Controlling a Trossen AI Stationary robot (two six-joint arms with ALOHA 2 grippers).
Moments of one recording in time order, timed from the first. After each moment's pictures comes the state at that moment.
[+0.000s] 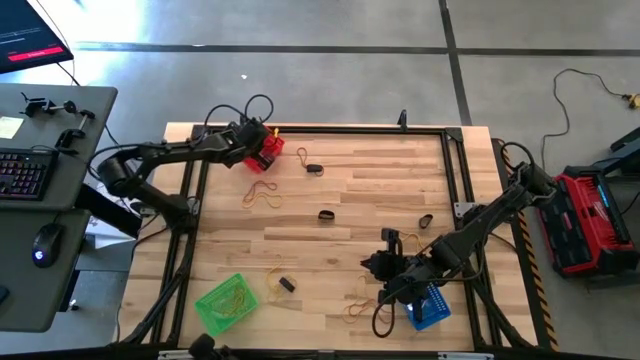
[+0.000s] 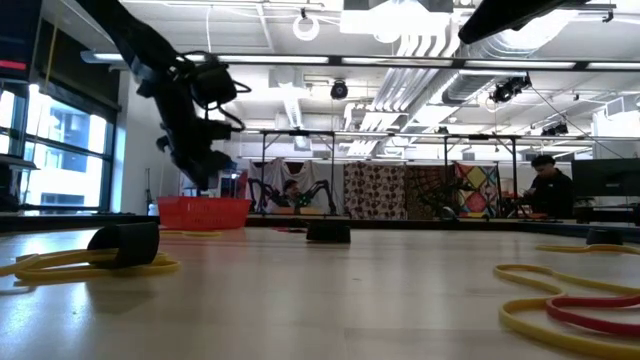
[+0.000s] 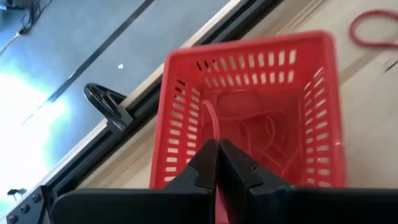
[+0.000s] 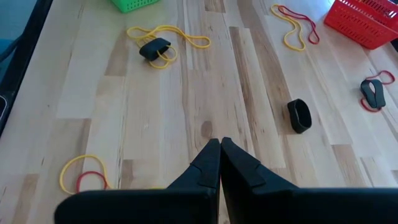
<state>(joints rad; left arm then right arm) 0.66 1.46 0.77 -0.29 -0.47 0.00 0.65 1.51 1.10 -0.51 0.60 0.44</state>
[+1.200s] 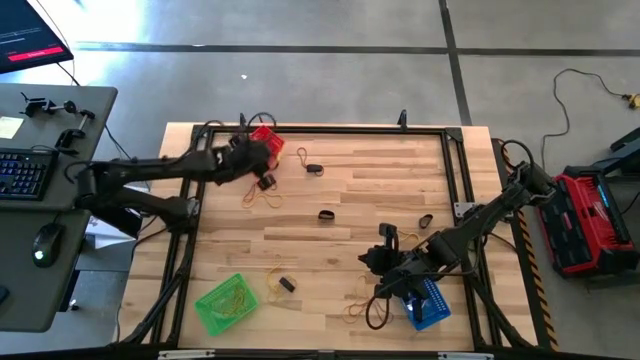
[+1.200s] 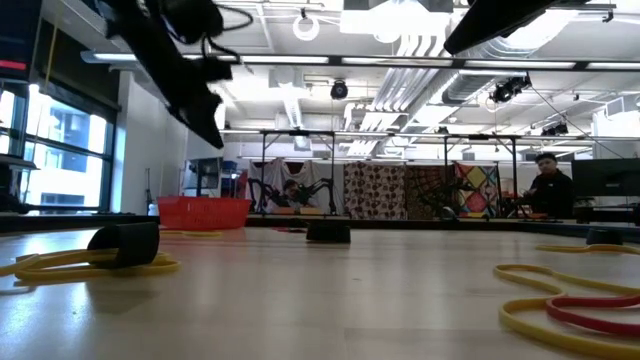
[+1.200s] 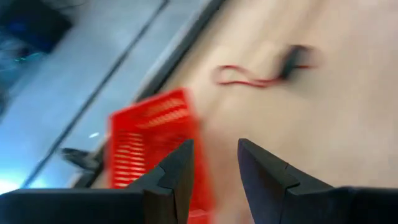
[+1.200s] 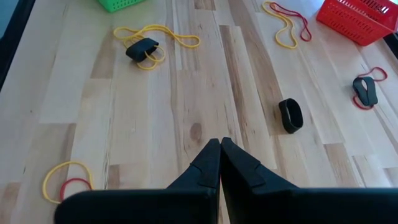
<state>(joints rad) 0.32 1.19 0.77 -0.44 -0.49 0.02 0.60 1.51 1.10 -0.51 0.59 0.43</state>
